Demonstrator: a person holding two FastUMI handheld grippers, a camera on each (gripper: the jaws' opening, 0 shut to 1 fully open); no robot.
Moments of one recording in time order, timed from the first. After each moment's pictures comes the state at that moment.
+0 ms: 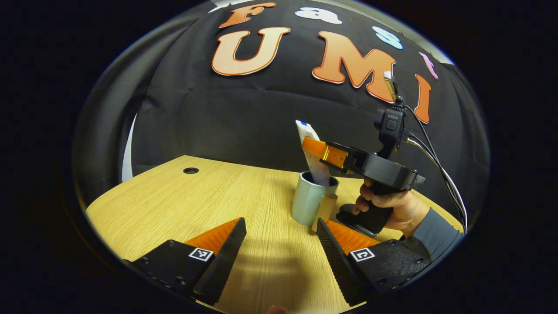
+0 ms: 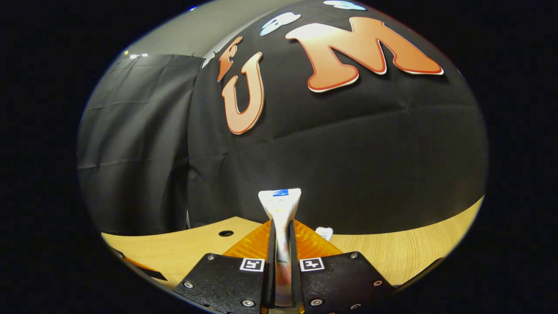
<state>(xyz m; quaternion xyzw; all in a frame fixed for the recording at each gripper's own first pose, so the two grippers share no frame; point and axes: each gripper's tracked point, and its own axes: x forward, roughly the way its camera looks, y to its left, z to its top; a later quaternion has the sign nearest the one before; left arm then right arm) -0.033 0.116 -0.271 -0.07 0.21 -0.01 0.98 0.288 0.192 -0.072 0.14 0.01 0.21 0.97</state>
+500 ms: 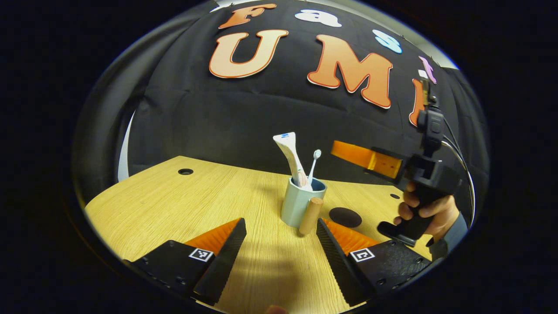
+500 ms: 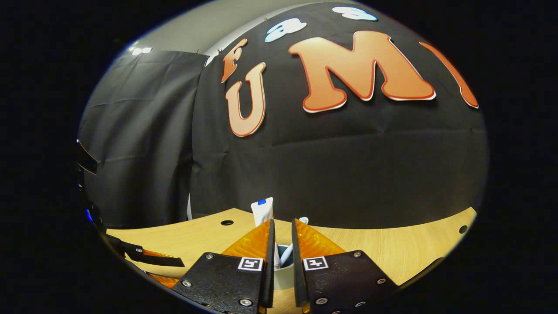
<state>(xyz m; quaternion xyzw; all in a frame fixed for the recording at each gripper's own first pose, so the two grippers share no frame) -0.037 0.101 -0.251 -0.08 0.20 -0.02 0.98 0.208 0.126 -0.034 0.12 0.01 0.19 0.97</state>
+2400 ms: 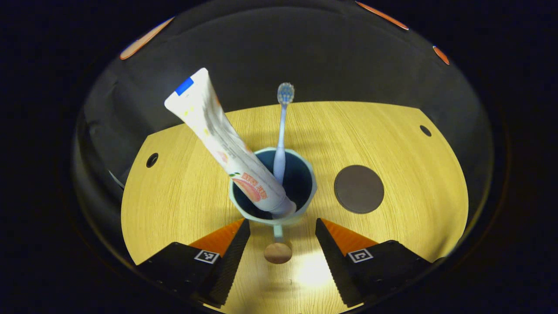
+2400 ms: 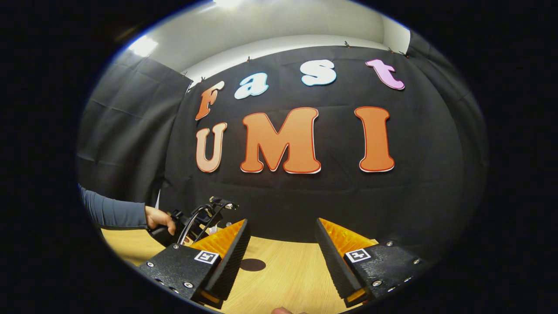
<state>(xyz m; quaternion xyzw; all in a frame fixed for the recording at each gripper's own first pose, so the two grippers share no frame) 0.050 0.033 -0.266 0.06 0.55 -0.03 0.83 -0.007 -0.106 0.032 0.06 -0.06 0.03 1.00</state>
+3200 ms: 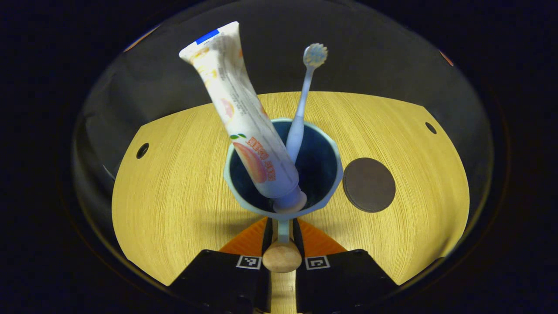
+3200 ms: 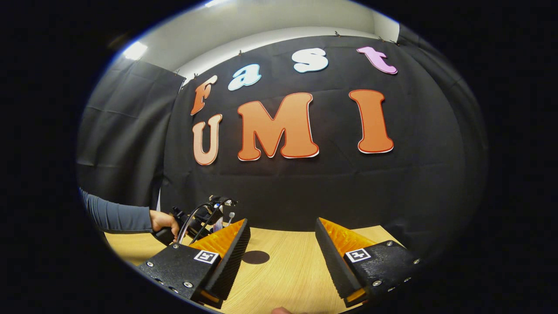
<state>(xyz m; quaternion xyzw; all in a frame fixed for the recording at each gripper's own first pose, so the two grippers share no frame) 0.065 0.034 -0.286 0.03 0.55 -0.03 0.83 -0.002 -0.100 -0.002 0.09 -0.03 0.03 0.99</state>
